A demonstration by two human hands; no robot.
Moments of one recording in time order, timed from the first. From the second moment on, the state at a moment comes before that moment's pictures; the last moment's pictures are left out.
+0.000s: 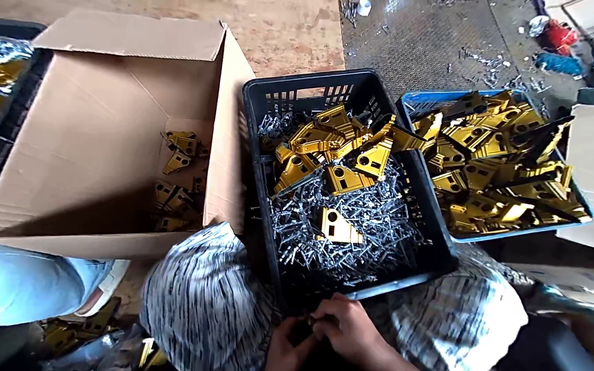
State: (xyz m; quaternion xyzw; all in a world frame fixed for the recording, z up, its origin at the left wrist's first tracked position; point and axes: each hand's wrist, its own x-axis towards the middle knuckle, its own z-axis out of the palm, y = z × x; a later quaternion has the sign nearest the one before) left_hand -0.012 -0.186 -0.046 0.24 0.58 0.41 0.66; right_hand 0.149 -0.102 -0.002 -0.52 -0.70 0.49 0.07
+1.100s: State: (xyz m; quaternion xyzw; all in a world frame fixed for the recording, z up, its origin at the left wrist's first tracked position) left_hand -0.125 0.007 0.053 0.12 0.54 0.70 0.45; right_hand 0.197 0.018 0.005 -0.67 -0.68 0.23 0.21
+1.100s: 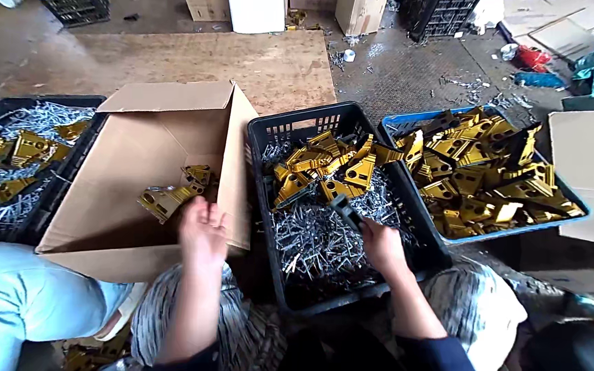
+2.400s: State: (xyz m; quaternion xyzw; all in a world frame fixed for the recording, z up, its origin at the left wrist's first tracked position) left_hand -0.019 0.017 0.004 0.24 0.37 0.56 0.70; right_hand 0.117 0.032 -0.003 -0.38 -0.55 0.45 0.60
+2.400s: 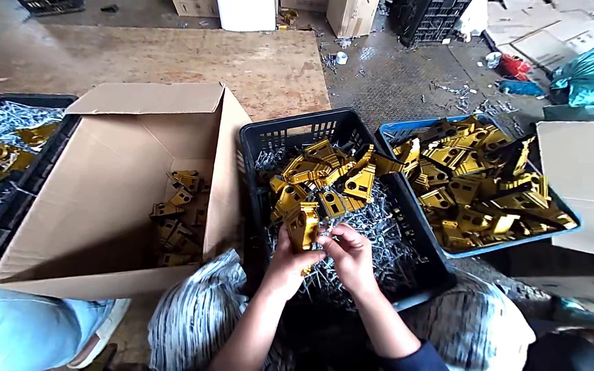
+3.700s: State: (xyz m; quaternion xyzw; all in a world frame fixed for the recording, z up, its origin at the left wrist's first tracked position) left_hand -0.023 0.004 -0.010 0.36 0.30 0.43 0.77; right_hand 0.153 0.042 -0.008 -0.31 -0.63 0.50 0.50
